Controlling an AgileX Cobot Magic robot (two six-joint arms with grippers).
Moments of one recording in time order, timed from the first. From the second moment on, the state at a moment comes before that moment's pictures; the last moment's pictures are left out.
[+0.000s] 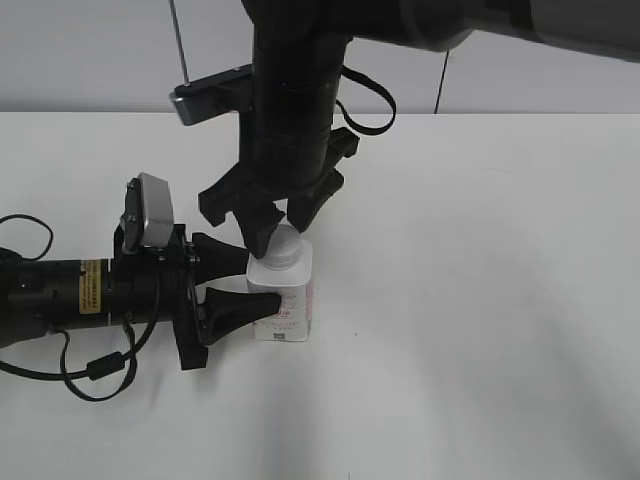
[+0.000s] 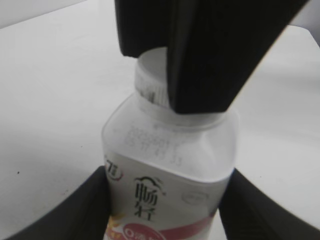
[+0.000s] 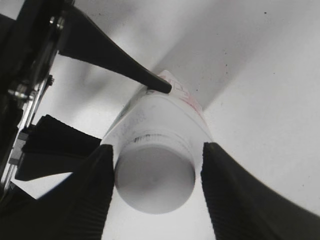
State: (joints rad) left arm -0.20 2.14 -0.69 1.21 -1.22 -0.28; right arm 0.77 2.17 -1.88 0.12 1.22 -0.06
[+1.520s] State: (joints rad) left arm -0.20 2.14 -0.69 1.21 -1.21 -0.28; right arm 0.77 2.17 -1.88 0.14 1.23 -1.05
